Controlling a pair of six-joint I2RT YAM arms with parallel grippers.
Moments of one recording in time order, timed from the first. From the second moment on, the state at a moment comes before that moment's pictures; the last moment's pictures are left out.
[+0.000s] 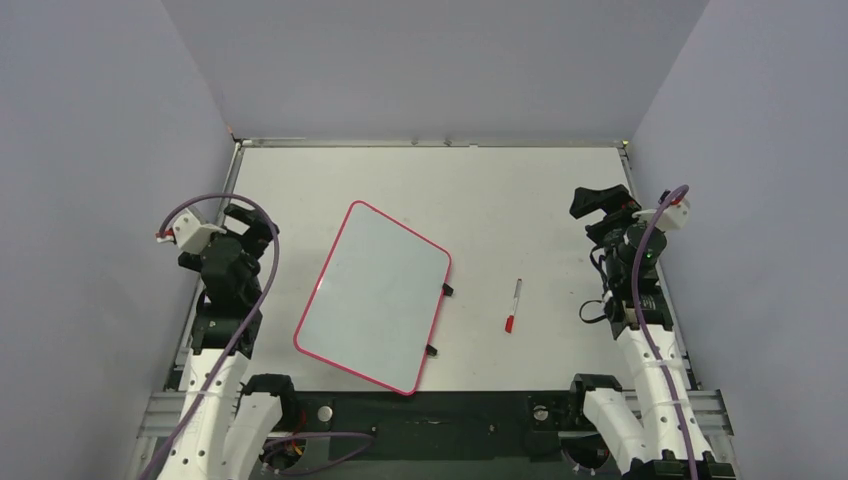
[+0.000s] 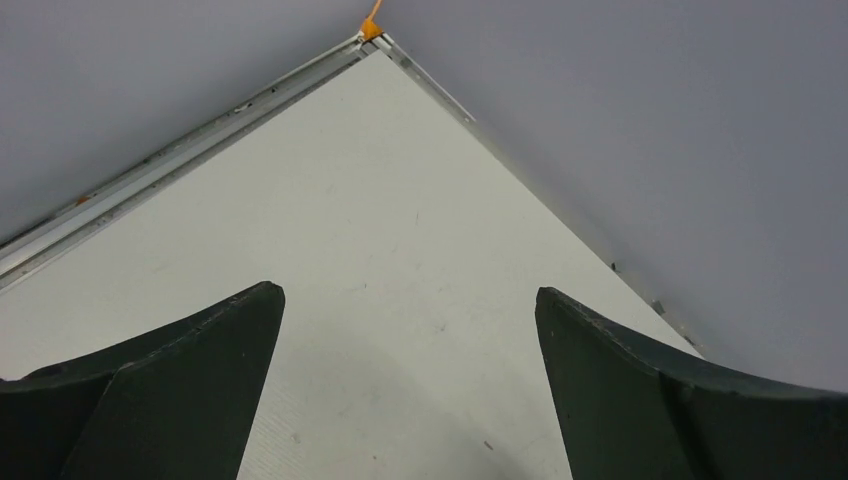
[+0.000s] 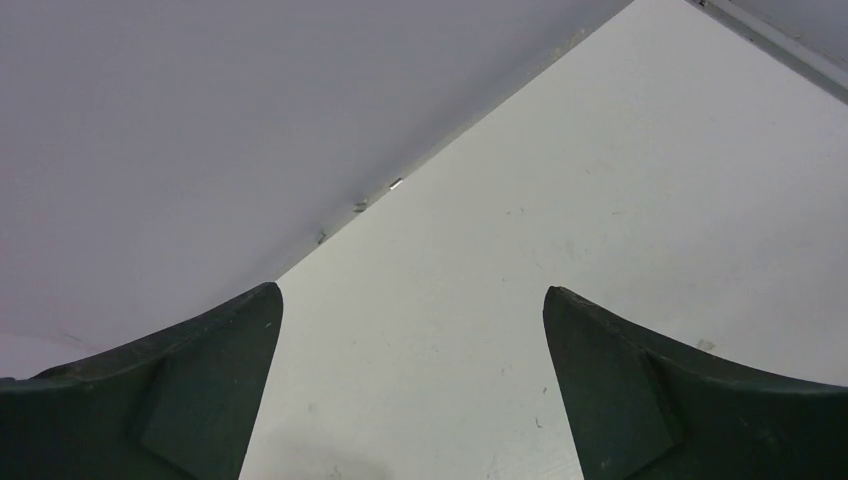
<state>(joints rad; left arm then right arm) -0.04 0.67 0.69 -0.17 -0.51 -0.64 -0.05 0.80 0.69 -0.01 0.10 0.70</state>
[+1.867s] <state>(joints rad) -0.16 0.70 0.63 -0.39 0.26 -0.51 0.20 0.78 0.75 -0.50 0.00 0.50</state>
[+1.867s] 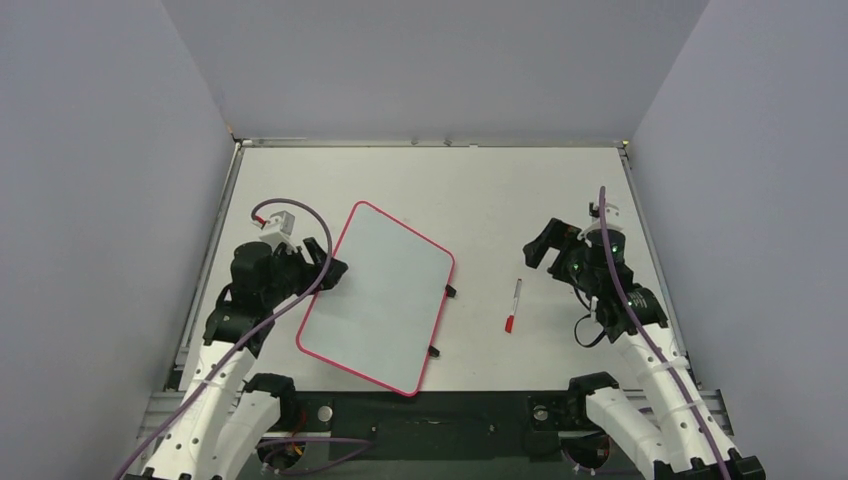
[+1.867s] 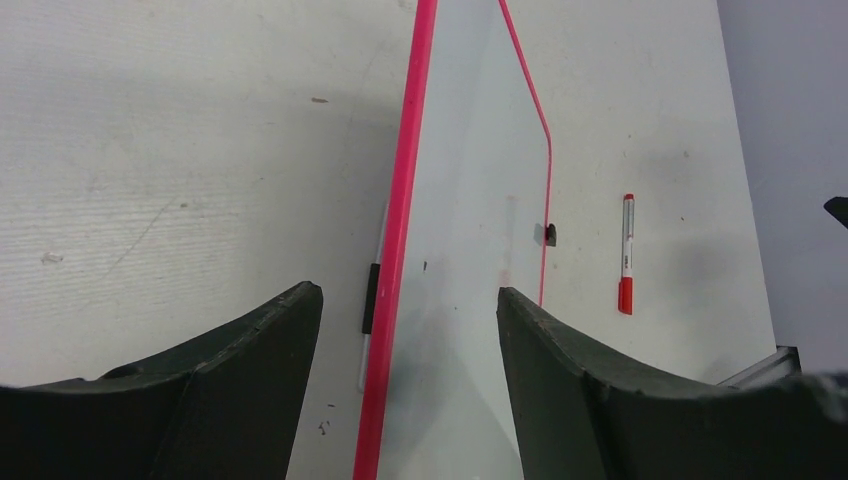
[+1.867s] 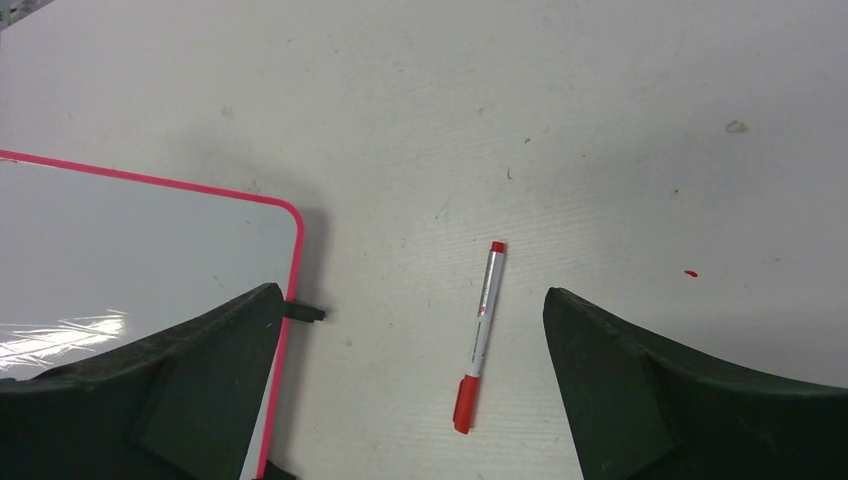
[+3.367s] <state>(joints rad) -0.42 1.58 1.09 0.10 0.49 -0.35 0.40 1.37 0.63 -0.37 0.30 0.80</state>
